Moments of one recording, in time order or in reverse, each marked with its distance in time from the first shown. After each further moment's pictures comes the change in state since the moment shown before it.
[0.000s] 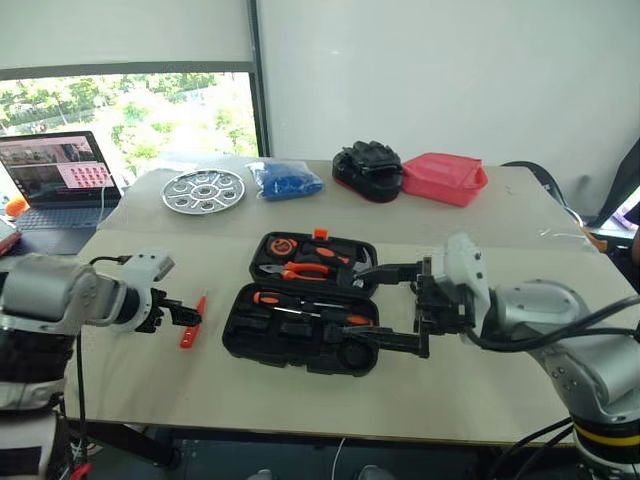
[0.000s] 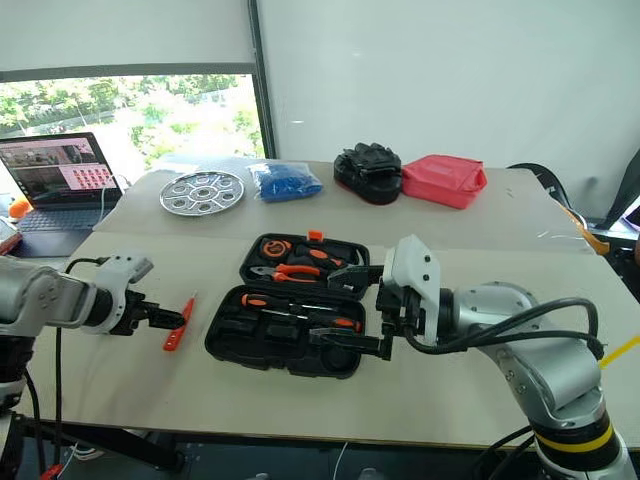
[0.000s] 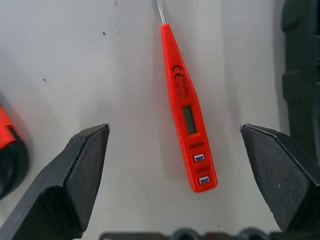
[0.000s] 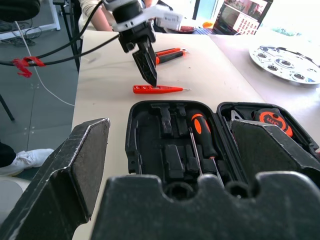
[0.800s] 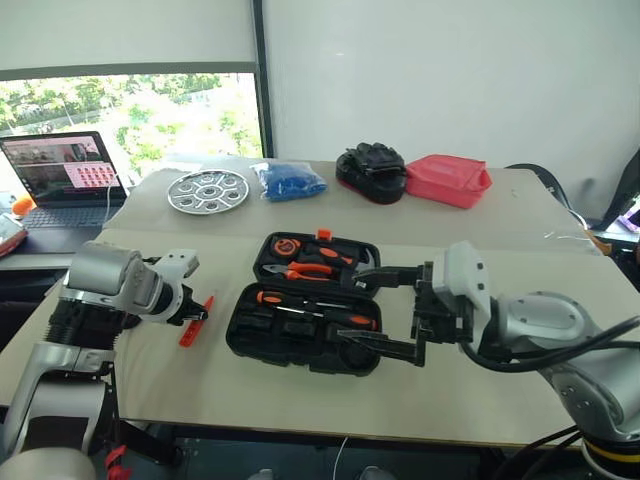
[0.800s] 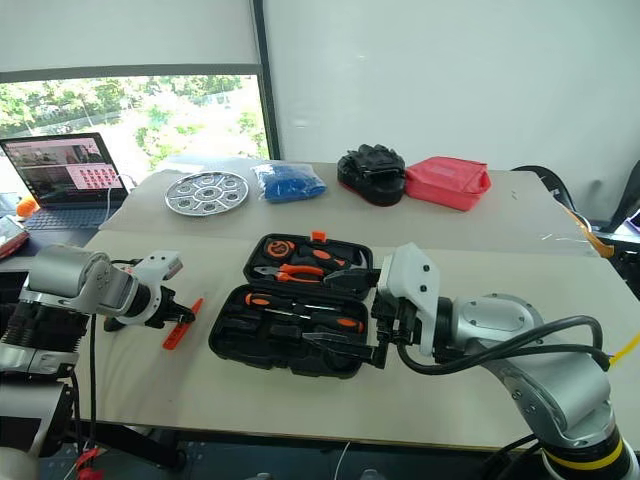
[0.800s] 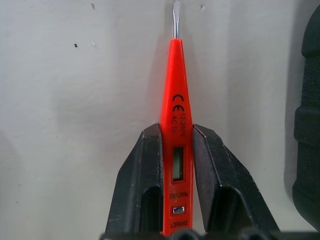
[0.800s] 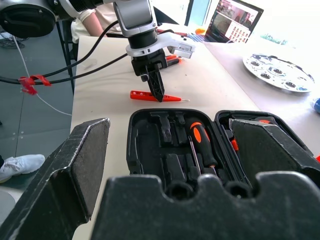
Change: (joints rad) left arm -0.092 -0.077 -0.091 0.169 0.066 -0.025 0.002; right arm 0.016 -0.041 -0.003 -0.069 0.069 0.005 -0.105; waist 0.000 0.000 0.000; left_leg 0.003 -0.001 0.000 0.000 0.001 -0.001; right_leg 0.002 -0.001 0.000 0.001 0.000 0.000
